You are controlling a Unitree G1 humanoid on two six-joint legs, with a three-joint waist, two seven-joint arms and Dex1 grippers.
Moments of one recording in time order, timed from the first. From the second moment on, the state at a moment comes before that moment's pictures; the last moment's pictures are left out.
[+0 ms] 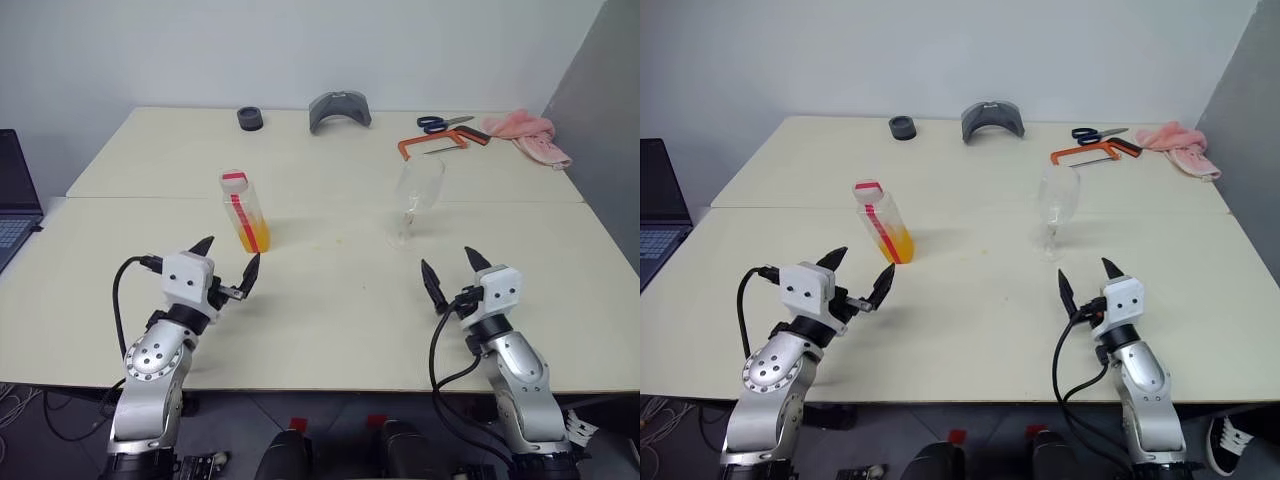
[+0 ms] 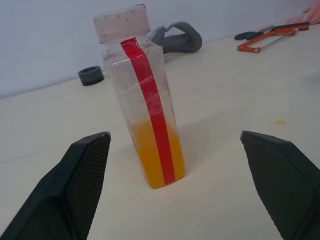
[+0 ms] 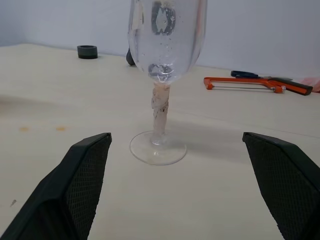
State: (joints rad) left arm -0.01 0.36 0.18 -0.24 -0.18 0.07 -0.38; right arm 0.02 -0.19 -0.05 -0.19 0.13 -0.06 0.28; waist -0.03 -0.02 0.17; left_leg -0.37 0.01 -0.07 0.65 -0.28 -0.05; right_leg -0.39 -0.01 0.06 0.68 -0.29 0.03
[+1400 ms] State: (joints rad) left arm -0.10 0.30 0.20 -0.18 -0.18 0.09 -0.26; right arm 0.00 -0.33 0.03 -0.34 0.25 0.08 0.49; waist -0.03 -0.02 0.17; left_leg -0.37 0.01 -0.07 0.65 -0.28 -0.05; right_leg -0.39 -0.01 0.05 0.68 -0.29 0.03
